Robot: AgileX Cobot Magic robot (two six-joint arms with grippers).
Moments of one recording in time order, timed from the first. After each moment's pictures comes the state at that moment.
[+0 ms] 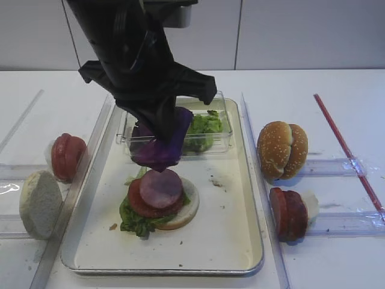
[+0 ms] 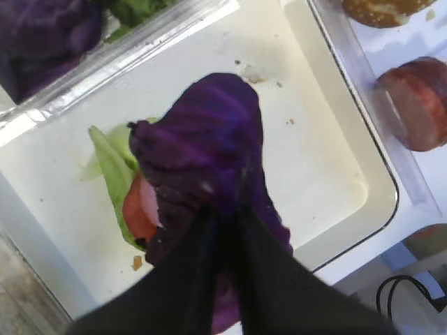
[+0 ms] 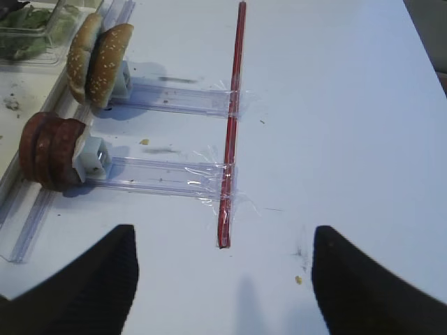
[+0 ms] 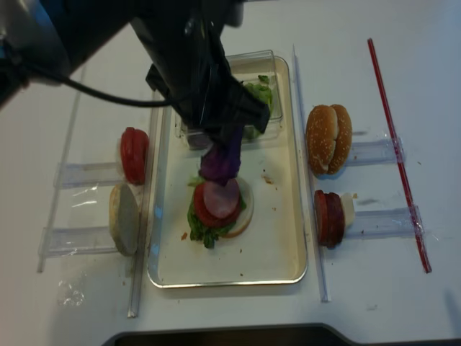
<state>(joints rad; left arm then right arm) -0.65 1.67 -1.56 -0.11 1.25 -0.14 -0.02 -0.02 -0.48 0.09 1.14 -0.15</state>
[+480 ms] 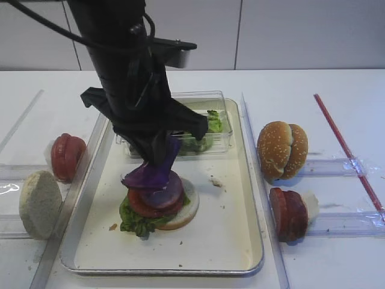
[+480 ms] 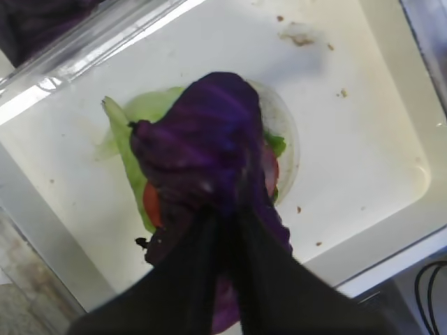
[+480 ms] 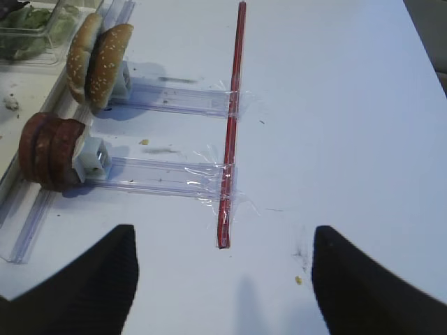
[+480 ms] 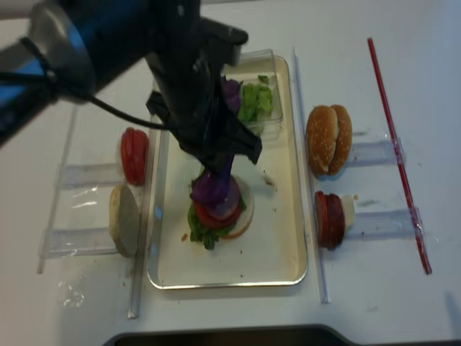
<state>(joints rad) -0.66 1.72 -1.50 -0.06 1.24 -0.14 -0.02 -0.02 -0.48 0.09 1.14 -0.15</state>
